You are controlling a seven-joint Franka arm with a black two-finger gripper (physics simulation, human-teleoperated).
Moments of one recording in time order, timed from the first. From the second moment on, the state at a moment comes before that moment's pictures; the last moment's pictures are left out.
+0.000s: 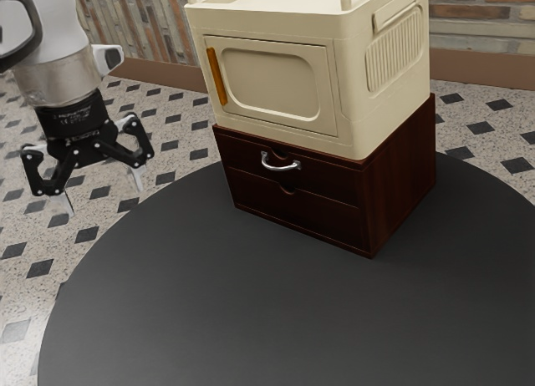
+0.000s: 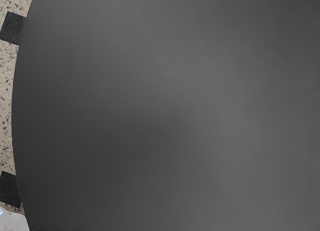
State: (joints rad) arm 0.23 -0.27 -0.09 -1.63 0.02 1.33 -1.01
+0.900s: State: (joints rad) arm 0.17 0.08 -0.11 -1.56 0.00 1.89 -1.44
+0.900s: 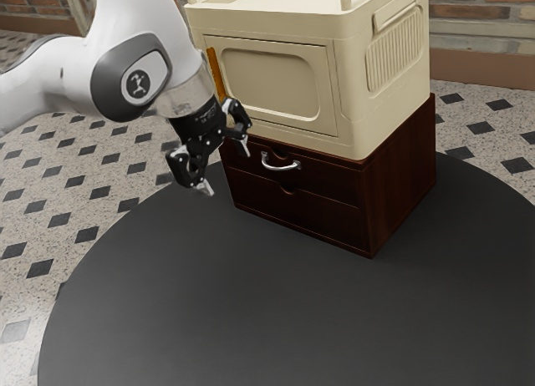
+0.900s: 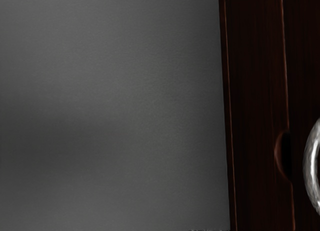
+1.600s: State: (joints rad) arm 0.18 0.21 -0.11 -1.49 0.00 2.01 -1.49
